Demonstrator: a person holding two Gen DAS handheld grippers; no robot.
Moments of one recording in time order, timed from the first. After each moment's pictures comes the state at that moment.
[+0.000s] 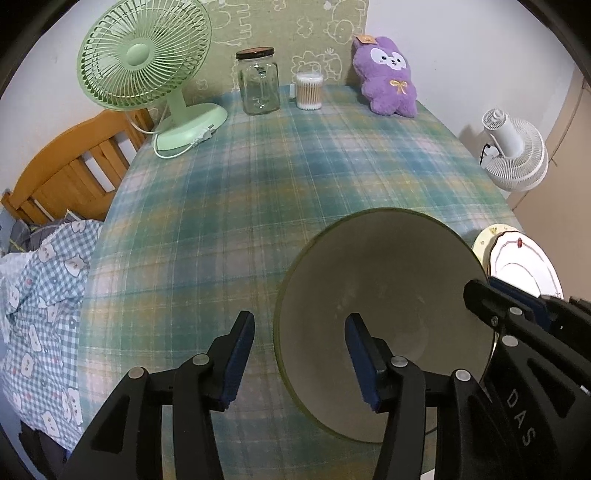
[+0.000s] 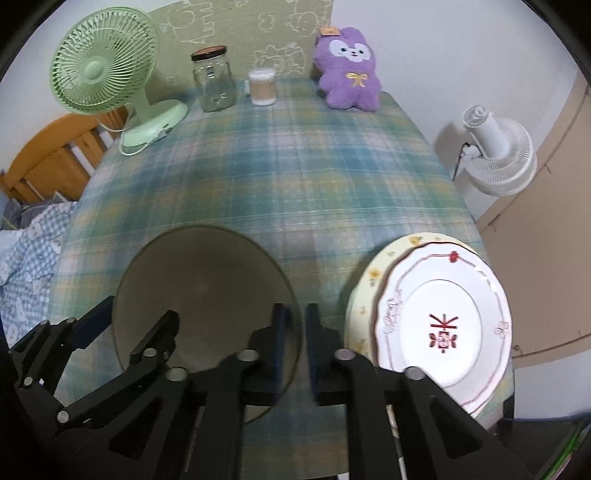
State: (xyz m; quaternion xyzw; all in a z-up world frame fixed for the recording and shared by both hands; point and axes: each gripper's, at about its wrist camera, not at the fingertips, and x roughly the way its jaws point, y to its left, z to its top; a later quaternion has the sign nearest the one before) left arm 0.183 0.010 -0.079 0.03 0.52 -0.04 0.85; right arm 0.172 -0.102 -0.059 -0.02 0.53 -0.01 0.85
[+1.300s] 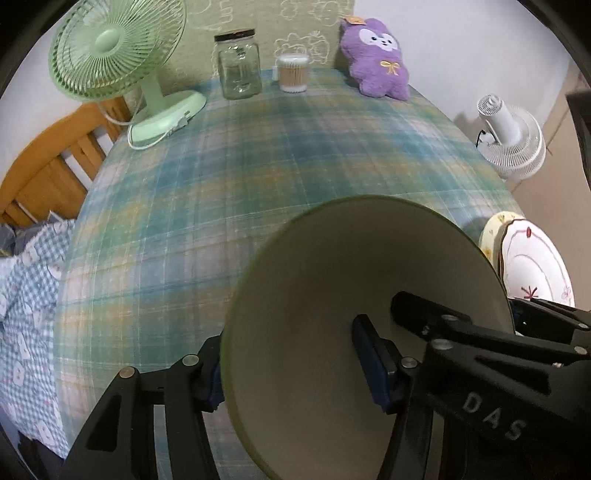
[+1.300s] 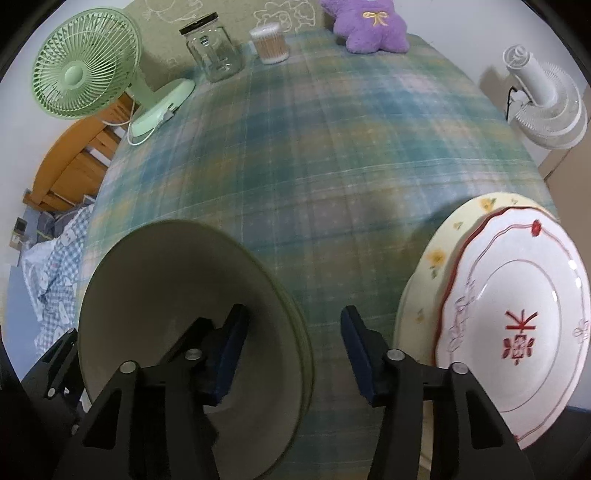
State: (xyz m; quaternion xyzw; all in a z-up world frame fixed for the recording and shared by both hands) left arm 0.199 -0.003 -0.107 0.03 0.53 -0.07 0.84; right arm 0.205 -0.122 -0.116 0.09 0.58 0.08 0.80
